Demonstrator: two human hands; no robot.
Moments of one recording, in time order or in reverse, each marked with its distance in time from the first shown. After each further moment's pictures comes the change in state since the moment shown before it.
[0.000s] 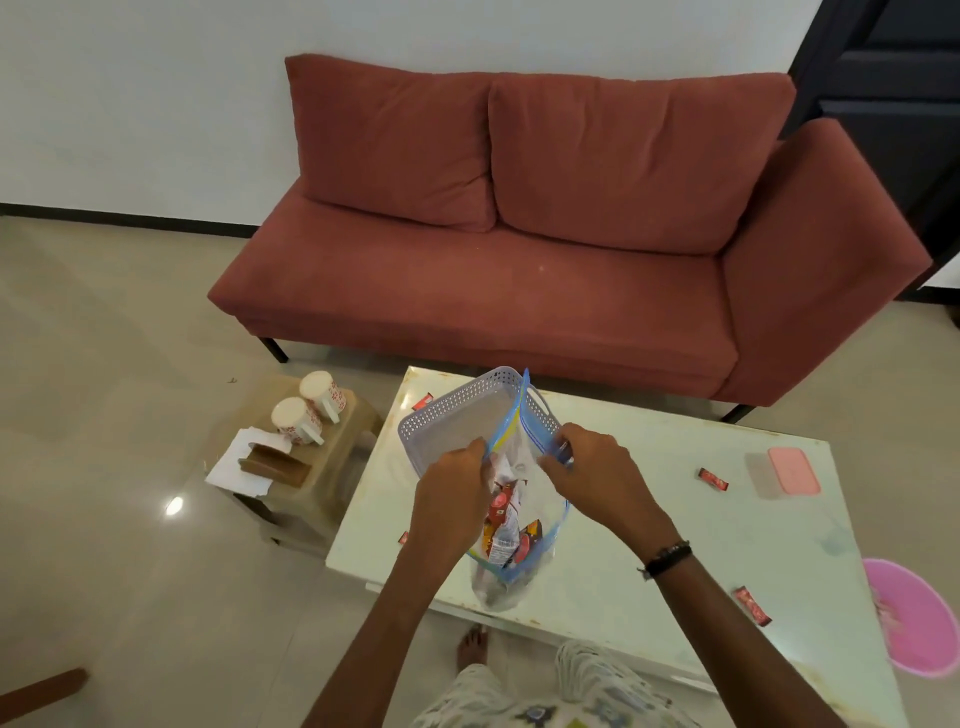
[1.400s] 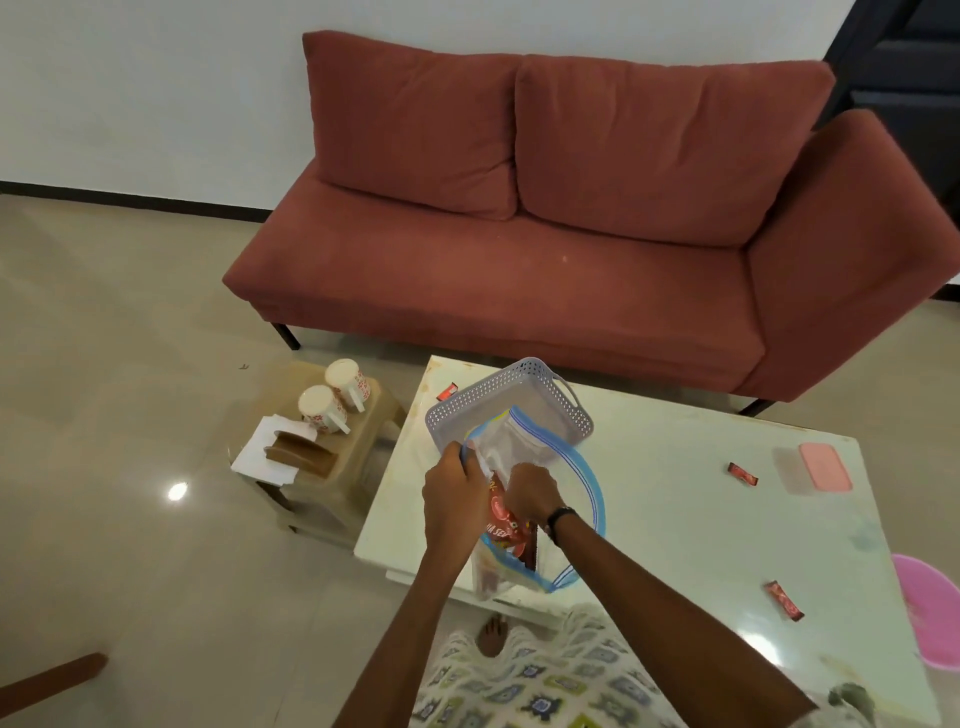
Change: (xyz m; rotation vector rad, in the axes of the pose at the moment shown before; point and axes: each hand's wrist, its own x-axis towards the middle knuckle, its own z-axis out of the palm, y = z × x) left_hand 0.000 -0.066 -0.002 -0.493 0.152 -0.380; right_hand 0.050 -0.050 0.147 -0.004 -0.309 0.151
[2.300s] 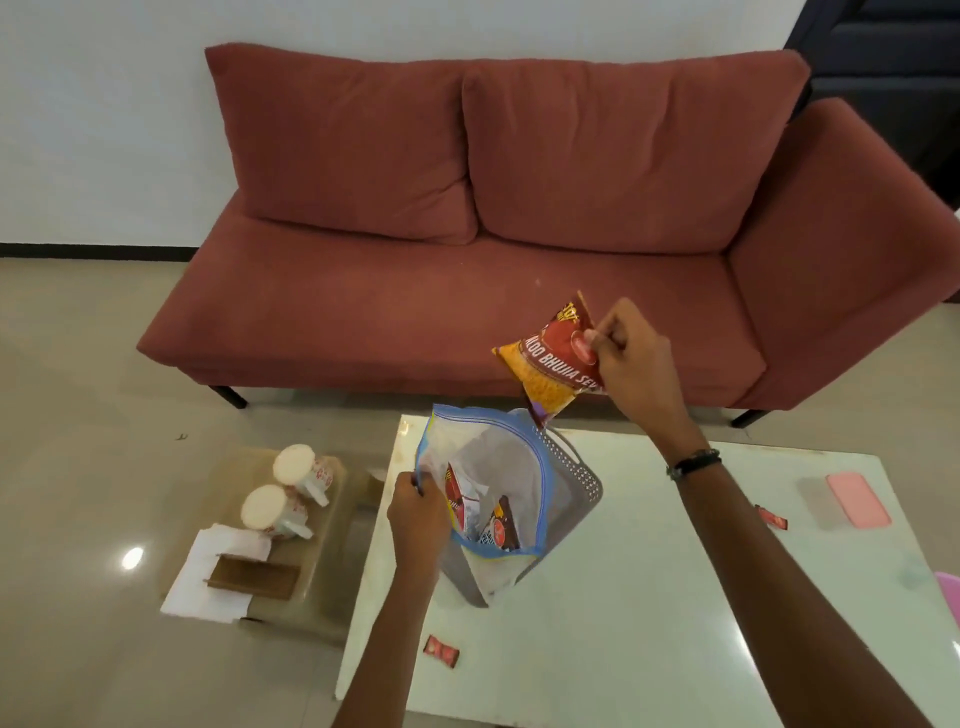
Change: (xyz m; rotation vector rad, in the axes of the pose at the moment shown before) left_hand 0.189 0.012 0.033 -0.114 -0.013 -0.244; right_hand 0.126 -0.017 -0.211 0.423 0.760 -0.295
